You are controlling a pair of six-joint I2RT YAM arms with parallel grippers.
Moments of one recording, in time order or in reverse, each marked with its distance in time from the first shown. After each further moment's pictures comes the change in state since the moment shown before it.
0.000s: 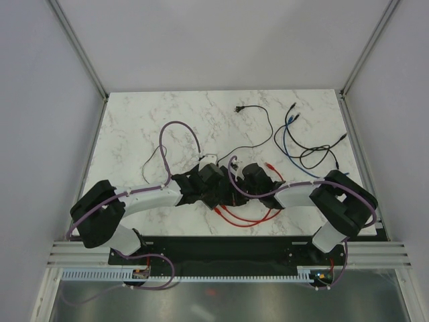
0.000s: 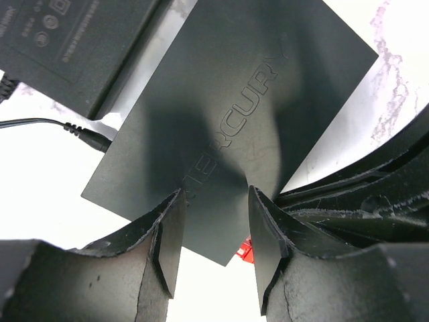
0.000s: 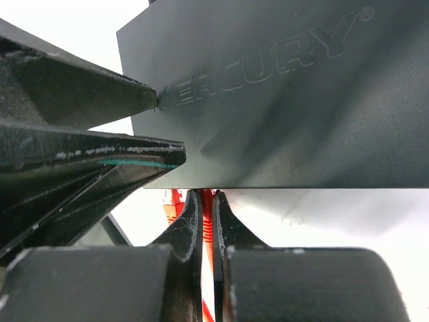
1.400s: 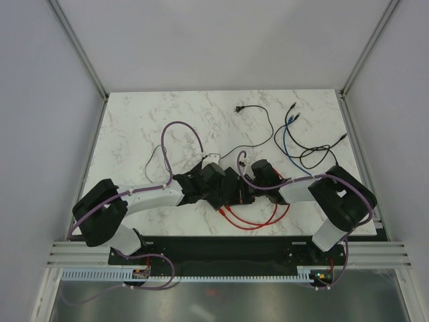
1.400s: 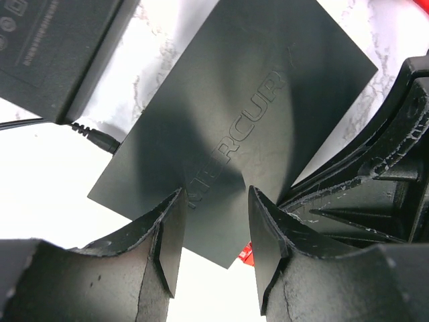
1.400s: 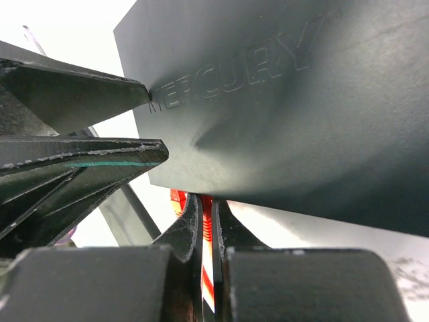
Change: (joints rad) left arm 0.000 0.016 0.005 0.051 0.036 0.002; right arm -0.134 0.039 -0.039 0.022 -0.211 0.103
